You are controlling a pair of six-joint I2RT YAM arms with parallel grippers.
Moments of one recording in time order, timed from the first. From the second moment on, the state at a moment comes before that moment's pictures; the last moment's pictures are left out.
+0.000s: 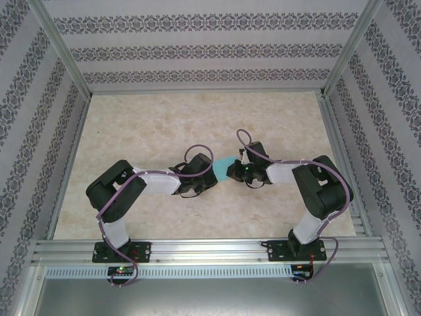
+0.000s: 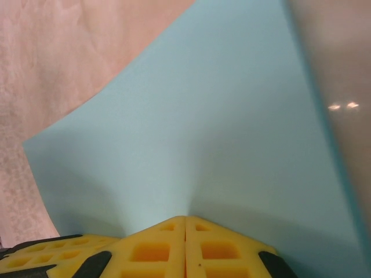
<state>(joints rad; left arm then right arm) -0.81 1.80 0.86 0.05 0.11 -1.24 0.42 1.71 0.68 0.08 -0.46 0.74</state>
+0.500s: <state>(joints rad) -0.81 1.80 0.86 0.04 0.10 -1.24 0.29 1.49 0.63 0.00 -0.39 0.68</state>
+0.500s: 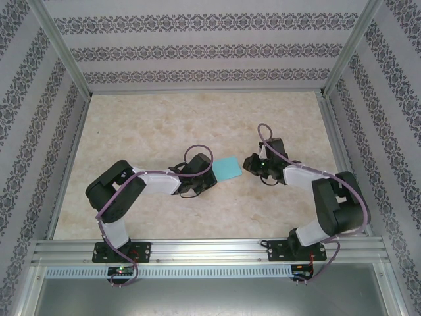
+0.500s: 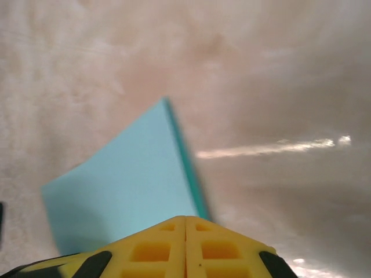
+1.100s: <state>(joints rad) -0.81 1.80 0.90 -0.03 0.10 -1.16 0.47 1.67 0.67 0.08 -0.40 0.75</state>
